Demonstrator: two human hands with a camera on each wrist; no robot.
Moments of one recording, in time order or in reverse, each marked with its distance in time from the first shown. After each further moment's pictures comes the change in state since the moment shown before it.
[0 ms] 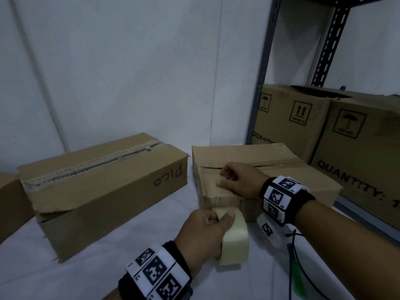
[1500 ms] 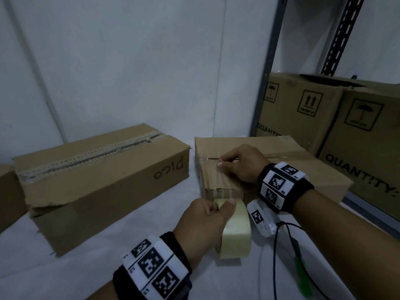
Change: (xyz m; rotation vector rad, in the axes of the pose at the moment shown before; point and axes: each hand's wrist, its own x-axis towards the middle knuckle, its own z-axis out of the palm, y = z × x) left_hand 0.011 -0.003 -0.006 0.022 0.000 0.058; right_hand 0.018 -0.006 -0.002 0.207 0.141 0.047
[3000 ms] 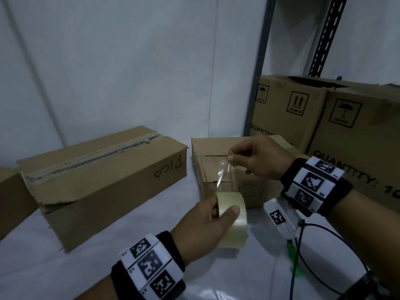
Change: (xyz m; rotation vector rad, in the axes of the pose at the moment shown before) left_hand -0.031 0.016 -0.006 0.092 -0.188 0.073; right_hand -0.055 -0.024 -0.043 0.040 0.030 -0.132
